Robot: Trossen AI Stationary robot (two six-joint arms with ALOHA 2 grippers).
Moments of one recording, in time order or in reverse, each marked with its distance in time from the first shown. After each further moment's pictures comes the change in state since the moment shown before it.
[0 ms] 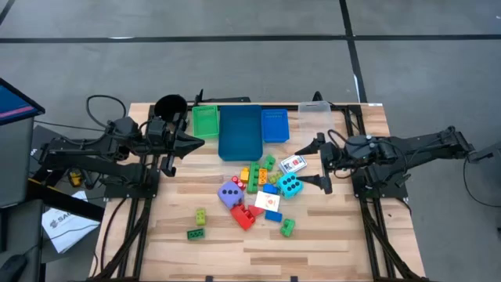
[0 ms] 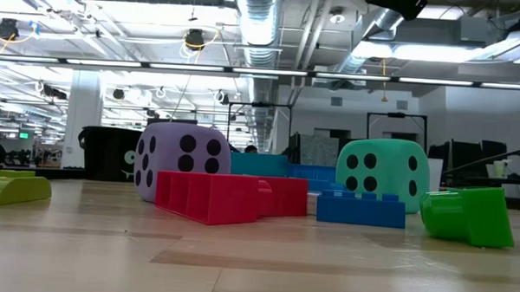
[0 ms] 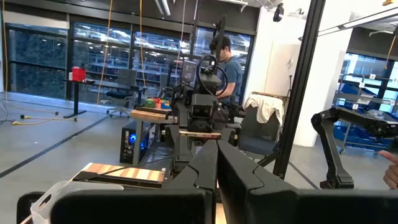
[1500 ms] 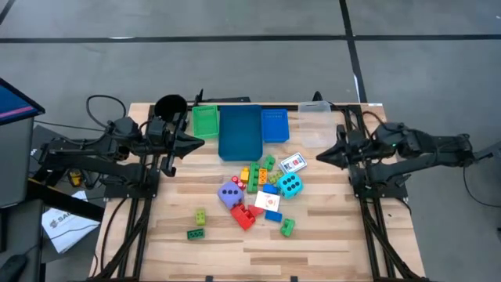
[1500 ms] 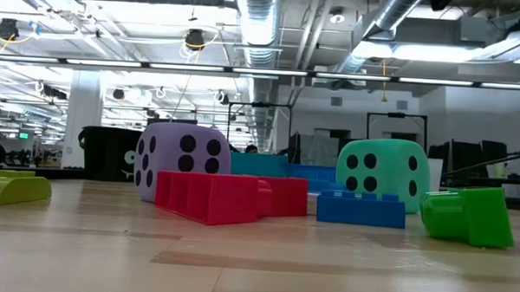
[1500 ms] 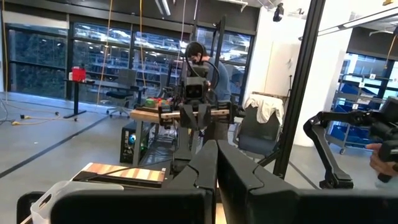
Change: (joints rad) left arm 0.000 0.000 0.000 0.000 0.000 0.000; right arm -0.083 -0.250 0.001 -0.147 -0.136 0.093
